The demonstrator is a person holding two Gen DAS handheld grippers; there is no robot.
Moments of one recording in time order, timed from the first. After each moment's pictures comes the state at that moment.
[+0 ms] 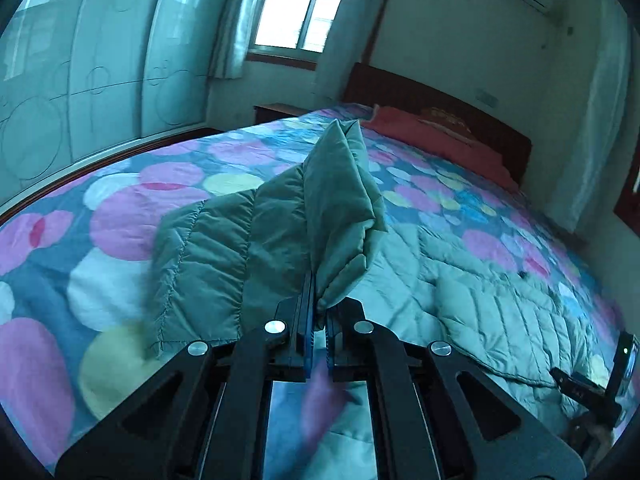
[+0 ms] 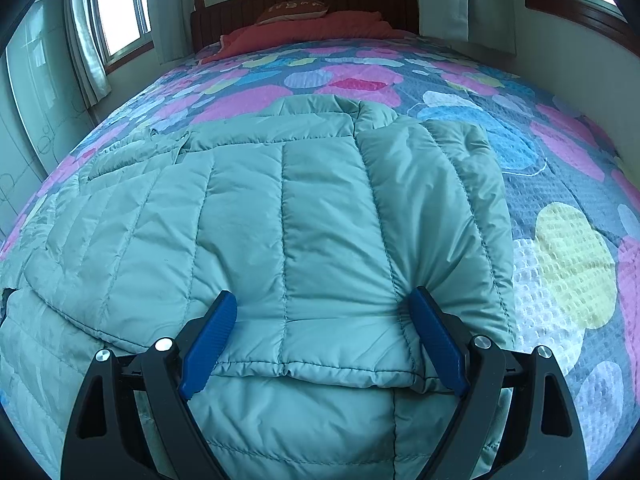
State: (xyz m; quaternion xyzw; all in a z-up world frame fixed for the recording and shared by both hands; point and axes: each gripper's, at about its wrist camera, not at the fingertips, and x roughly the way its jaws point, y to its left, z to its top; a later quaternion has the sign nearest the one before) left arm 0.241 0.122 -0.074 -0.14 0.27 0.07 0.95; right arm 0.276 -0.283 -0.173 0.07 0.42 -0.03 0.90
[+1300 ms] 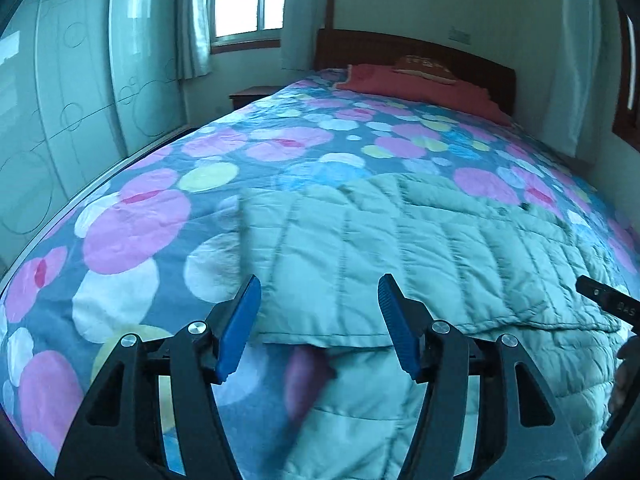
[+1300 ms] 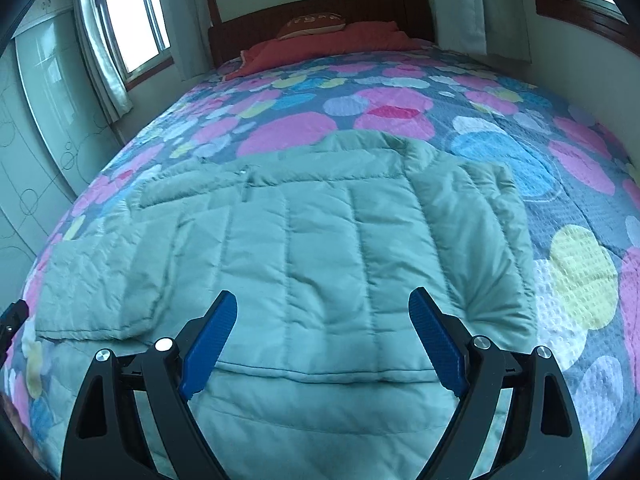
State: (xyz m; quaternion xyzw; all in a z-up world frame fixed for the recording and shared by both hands) left arm 0.243 0.101 -0.085 -0.05 0.33 0.08 0.94; right arm 0.271 -0.235 -0.128 0.10 0.40 0.00 0.91
